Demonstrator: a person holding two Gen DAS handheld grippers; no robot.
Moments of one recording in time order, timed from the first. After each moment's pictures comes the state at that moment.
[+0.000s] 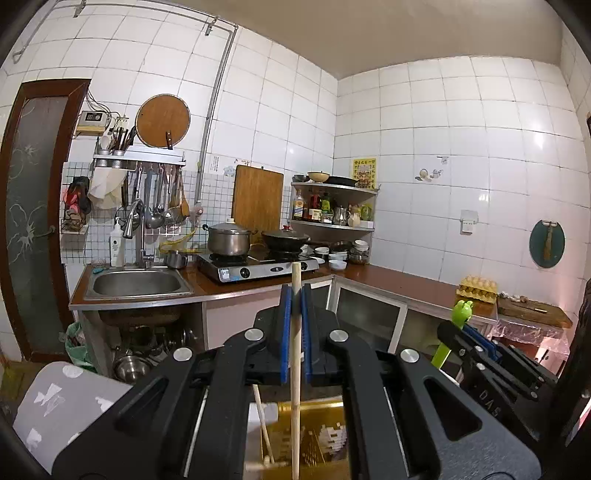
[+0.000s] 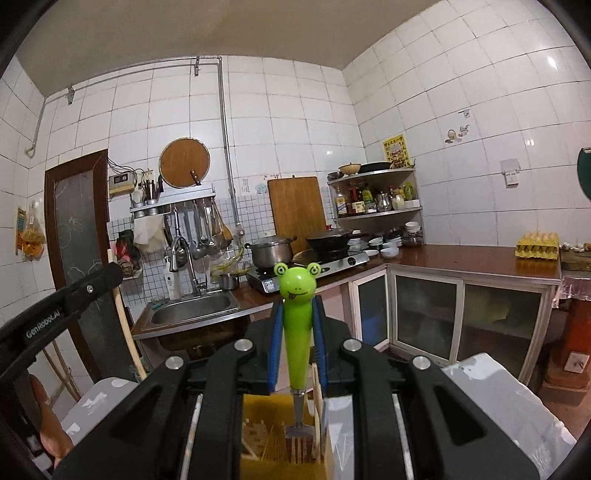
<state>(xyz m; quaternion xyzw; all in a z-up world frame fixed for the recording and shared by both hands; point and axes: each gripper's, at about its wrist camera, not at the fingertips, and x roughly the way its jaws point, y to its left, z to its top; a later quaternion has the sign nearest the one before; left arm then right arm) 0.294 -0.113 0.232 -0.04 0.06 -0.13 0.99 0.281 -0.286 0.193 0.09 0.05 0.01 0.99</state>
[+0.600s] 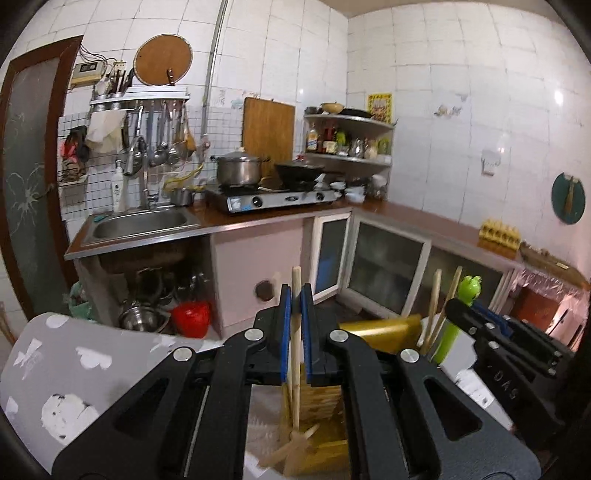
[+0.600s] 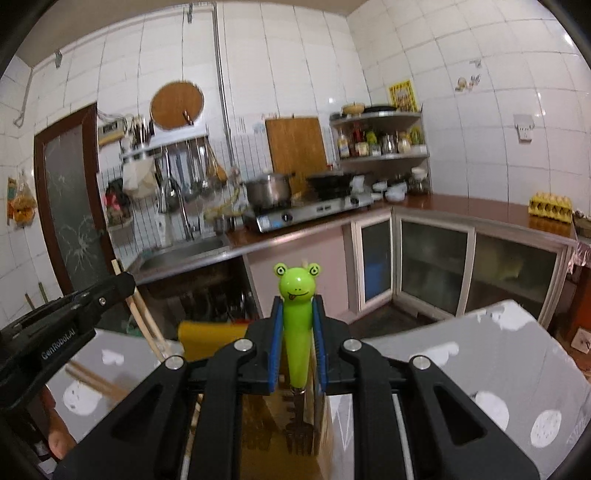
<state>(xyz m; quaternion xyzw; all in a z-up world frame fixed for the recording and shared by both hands) 0.363 -0.109 0.113 -0.01 0.17 -0.11 0.98 0.346 -0.281 0.082 0.08 0.16 0.01 0.98</state>
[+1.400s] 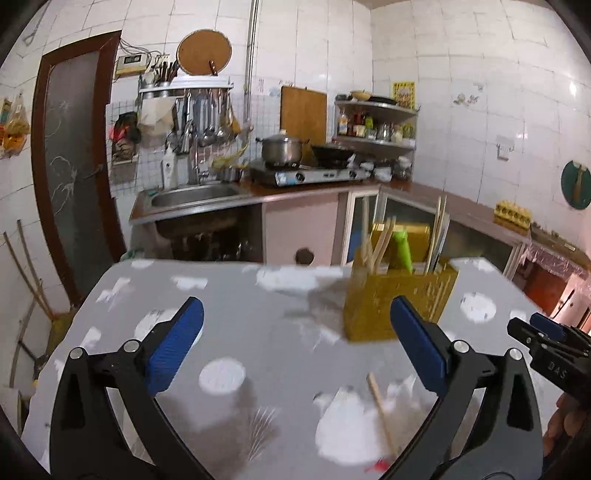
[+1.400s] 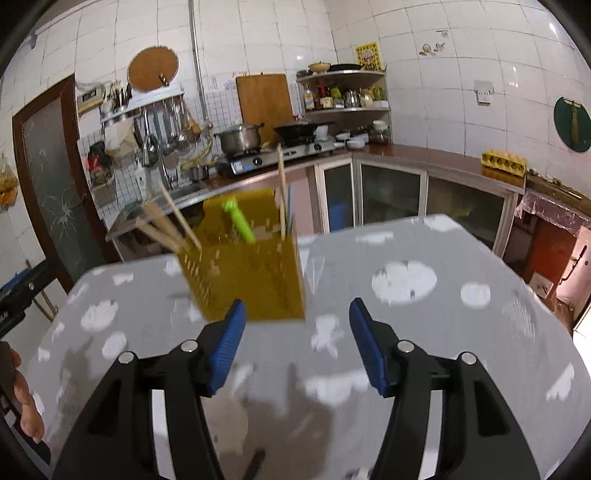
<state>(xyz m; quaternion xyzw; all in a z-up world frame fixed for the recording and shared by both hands) 0.188 -0.004 0.097 0.00 0.21 -0.05 0.98 0.166 -0.259 0.046 0.09 0.27 -0.05 0.96</state>
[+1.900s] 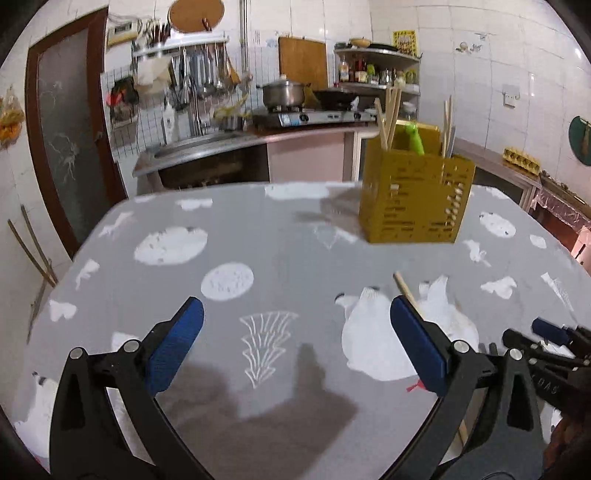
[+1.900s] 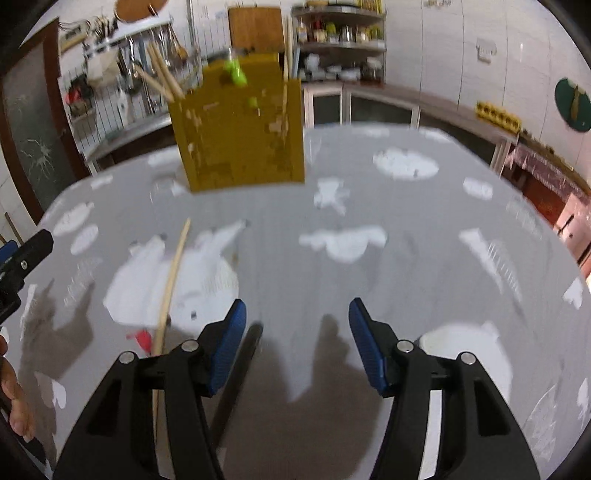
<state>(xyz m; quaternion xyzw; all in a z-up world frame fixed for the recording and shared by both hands) 0.173 0.002 0.008 0.03 0.30 -0.05 0.95 0.148 -0.222 -0.048 0.07 0.40 -0.07 0.91</state>
